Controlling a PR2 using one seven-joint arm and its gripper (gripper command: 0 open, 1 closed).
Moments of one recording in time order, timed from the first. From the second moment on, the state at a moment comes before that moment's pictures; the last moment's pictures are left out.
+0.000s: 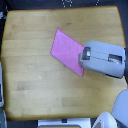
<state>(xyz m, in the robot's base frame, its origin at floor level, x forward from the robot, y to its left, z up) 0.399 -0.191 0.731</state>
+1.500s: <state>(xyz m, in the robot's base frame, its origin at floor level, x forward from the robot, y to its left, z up) 0.497 -0.044 0.820</state>
